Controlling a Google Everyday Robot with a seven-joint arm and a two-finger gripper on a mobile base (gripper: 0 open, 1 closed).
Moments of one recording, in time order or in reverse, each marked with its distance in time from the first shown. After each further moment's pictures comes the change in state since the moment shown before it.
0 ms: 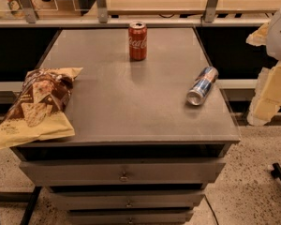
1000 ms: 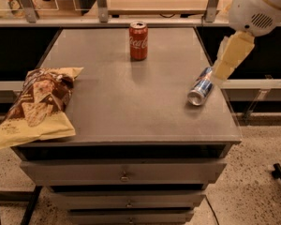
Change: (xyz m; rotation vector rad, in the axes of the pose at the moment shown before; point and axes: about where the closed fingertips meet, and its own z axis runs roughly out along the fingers) arm -0.051 -0.086 0.031 0.058 -0.129 -0.016
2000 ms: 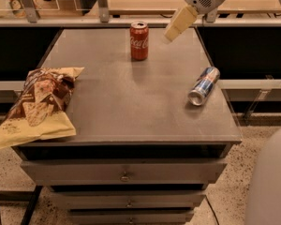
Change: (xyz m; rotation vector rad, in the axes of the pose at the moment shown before) arm -0.100 -0.133 0.078 0.037 -0.357 0.107
